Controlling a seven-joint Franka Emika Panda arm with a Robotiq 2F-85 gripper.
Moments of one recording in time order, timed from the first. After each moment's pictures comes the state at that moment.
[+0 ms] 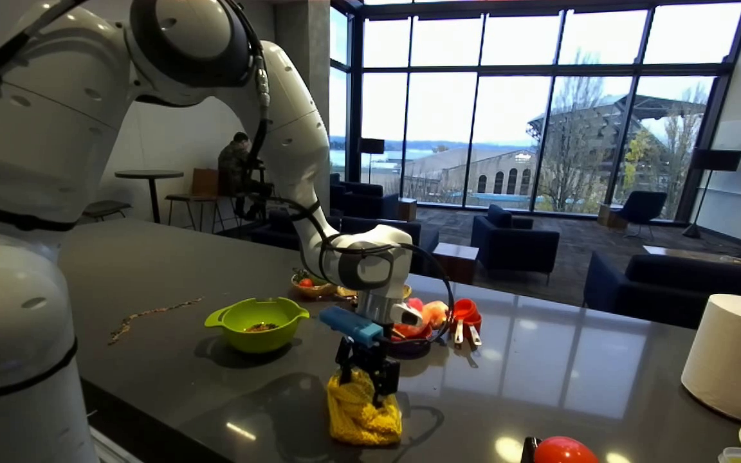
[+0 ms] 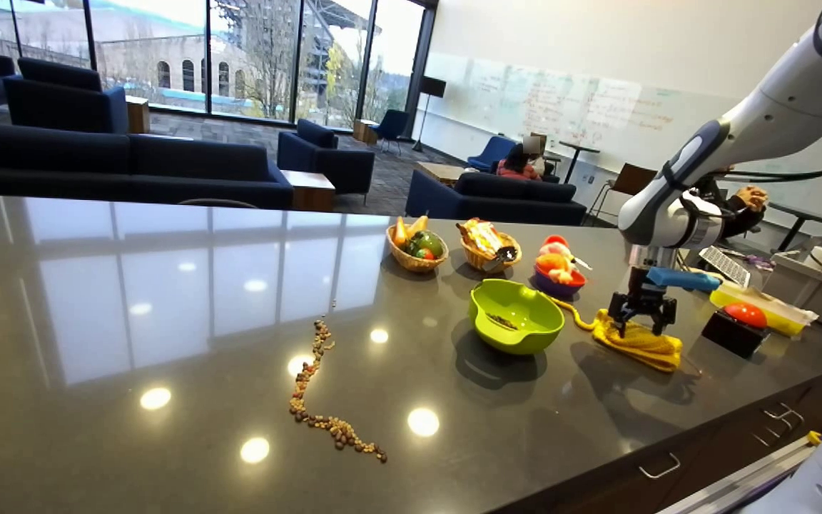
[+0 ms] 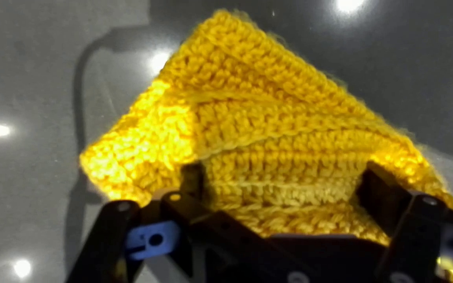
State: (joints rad) arm -0.27 0.42 -0.24 -2.26 -0.02 2.39 -0.15
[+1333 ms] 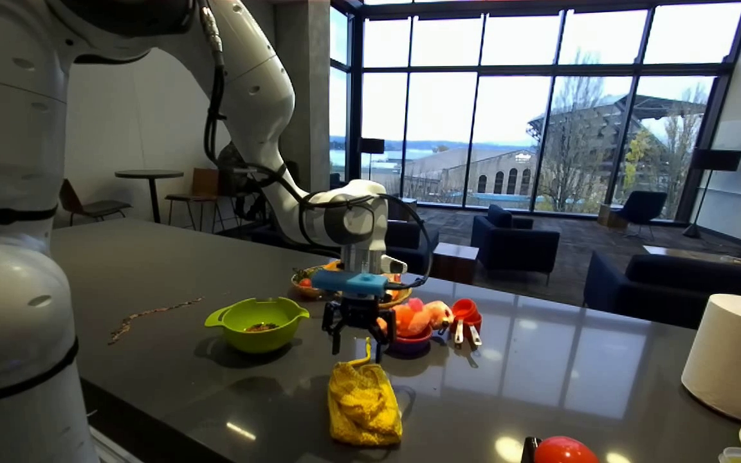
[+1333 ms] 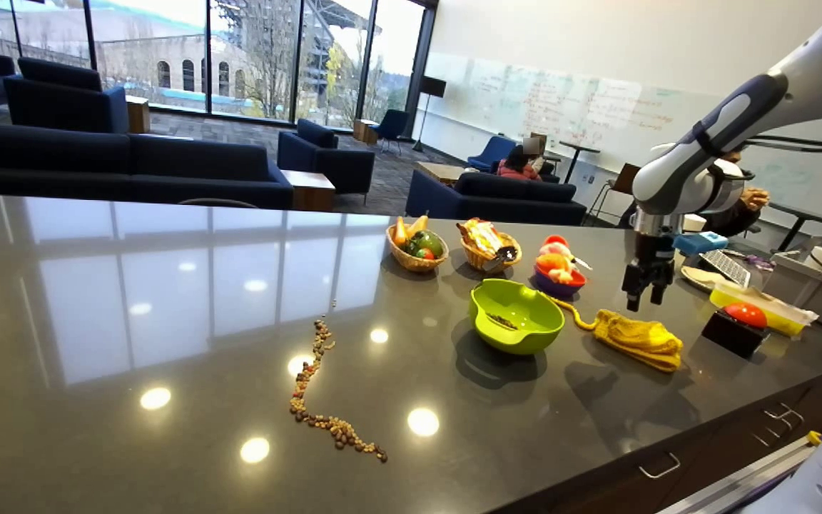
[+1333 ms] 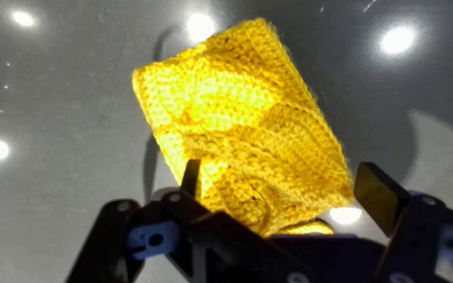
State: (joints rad) arm -0.24 0.18 -0.21 -2.36 -0.22 2.35 -0.36
